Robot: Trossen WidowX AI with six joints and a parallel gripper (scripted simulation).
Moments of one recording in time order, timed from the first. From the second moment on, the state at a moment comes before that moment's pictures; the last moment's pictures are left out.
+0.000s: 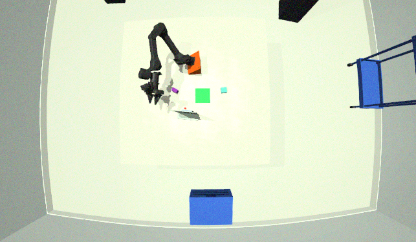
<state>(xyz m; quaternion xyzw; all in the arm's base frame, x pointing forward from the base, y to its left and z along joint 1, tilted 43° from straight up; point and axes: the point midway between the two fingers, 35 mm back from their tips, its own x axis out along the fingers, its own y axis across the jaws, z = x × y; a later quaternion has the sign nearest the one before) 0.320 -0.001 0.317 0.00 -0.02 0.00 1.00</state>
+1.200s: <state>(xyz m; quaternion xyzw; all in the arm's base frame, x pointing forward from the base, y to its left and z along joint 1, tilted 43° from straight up) 0.298 0.109 0.146 0.36 0.07 0.13 0.92</state>
